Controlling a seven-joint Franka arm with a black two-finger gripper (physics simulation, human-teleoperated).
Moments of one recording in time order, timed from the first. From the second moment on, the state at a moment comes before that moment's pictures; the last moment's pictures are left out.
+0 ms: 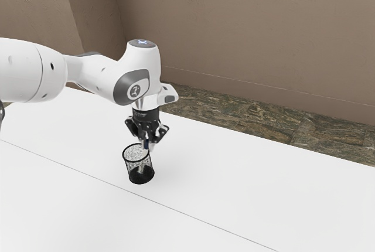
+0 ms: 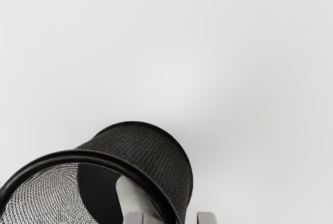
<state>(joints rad) -0.31 0.28 0.22 -1.90 0.04 2.09 -0.25</state>
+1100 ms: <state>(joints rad) 0.04 0.18 0.24 -1.88 0.18 2.00 -0.27</state>
